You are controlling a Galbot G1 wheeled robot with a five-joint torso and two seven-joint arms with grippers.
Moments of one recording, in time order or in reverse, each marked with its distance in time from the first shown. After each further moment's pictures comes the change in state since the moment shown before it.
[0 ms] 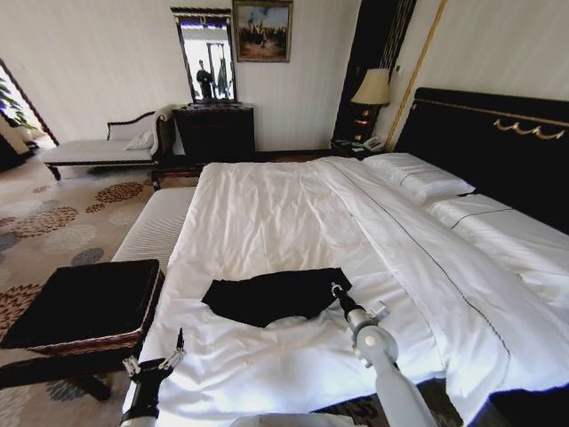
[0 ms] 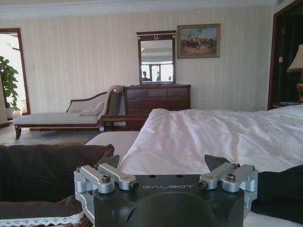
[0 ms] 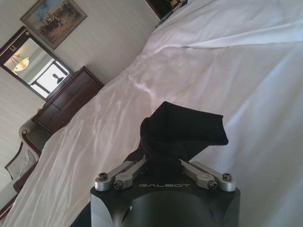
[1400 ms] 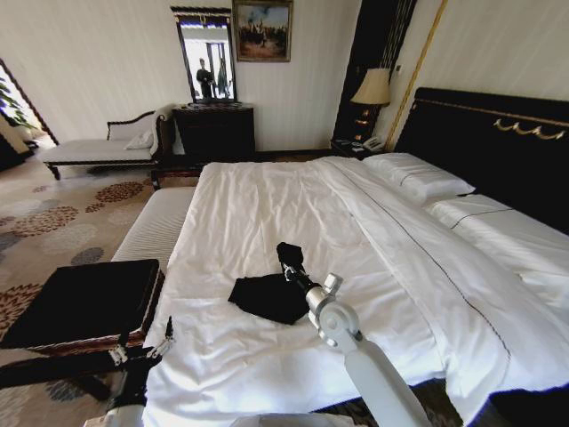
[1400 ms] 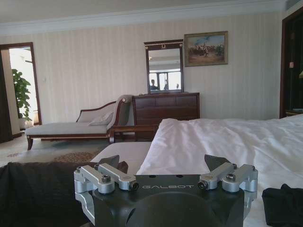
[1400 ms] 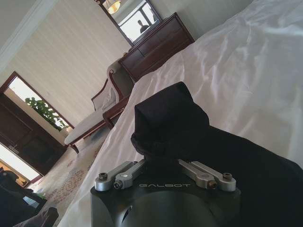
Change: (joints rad) left arm 0.002 0.005 -0.079 -0.059 -0.034 0.038 -0.005; right arm 0.259 0.014 -0.464 0.014 -0.089 -0.071 0.044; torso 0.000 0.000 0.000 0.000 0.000
